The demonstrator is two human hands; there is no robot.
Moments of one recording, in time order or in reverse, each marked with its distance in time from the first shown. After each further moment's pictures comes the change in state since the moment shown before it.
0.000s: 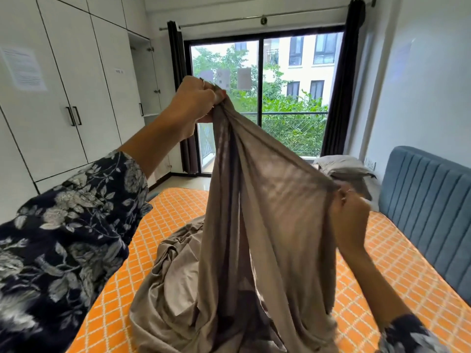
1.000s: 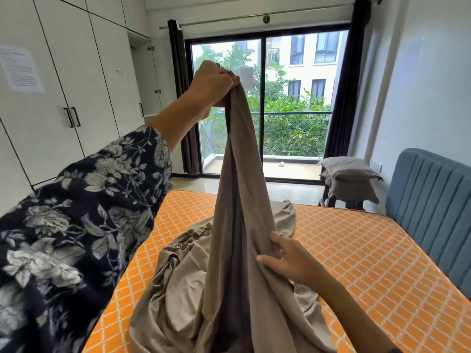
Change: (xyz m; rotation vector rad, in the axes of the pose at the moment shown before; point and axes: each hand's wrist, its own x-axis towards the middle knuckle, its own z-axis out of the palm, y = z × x) left_hand 0.094 -0.011 0.013 0.086 0.015 0.051; right_hand -0.060 0.006 0.085 0.200 -1.090 -0.088
